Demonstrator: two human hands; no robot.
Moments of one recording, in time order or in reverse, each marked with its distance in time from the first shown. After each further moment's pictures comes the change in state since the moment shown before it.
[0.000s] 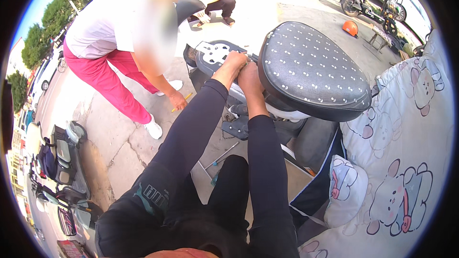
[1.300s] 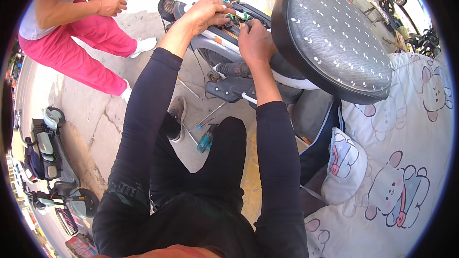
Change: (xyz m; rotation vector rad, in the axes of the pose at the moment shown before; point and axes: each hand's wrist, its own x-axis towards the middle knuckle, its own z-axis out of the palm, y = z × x) left_hand -0.065 -0.018 -0.079 -0.766 -0.363 0.102; right_hand -0.019 0.015 0.010 0.085 0.168 0.077
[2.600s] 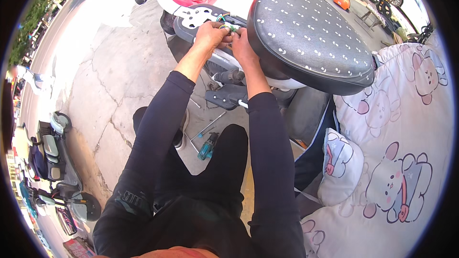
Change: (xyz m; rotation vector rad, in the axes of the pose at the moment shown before) left_hand -0.032 -0.010 0.058 0.193 0.333 -0.003; right_hand 0.021 0.027 0.019 0.271 -0.018 -0.184
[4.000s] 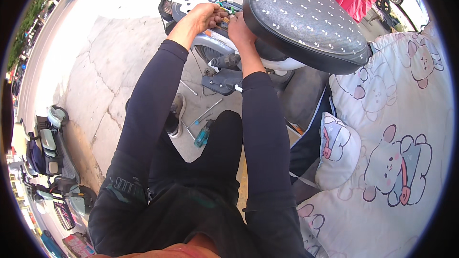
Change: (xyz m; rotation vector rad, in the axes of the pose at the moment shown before) left_hand 0.032 0.010 -0.007 -0.174 -0.166 -0.175; right_hand 0.007 0.007 0.004 -0.167 0.083 0.012
